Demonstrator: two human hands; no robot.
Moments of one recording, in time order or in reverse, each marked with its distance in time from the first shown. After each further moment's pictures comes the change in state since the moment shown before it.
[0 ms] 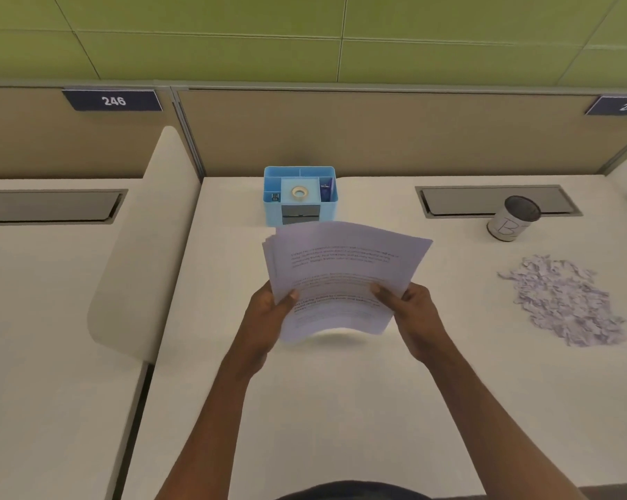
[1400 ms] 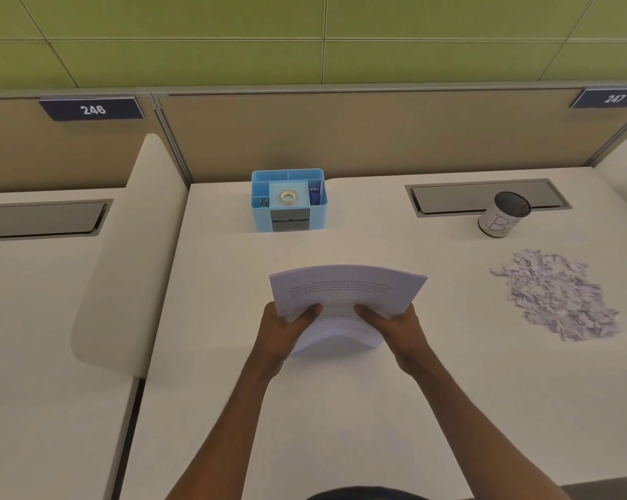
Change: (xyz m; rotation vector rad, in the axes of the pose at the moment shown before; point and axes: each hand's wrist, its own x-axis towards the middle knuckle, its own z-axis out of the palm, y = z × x) left_hand 0.021 -0.028 0.032 -0.041 0.014 0.061; right_hand 0.002 0.032 -0.003 -0.016 0.039 -0.030
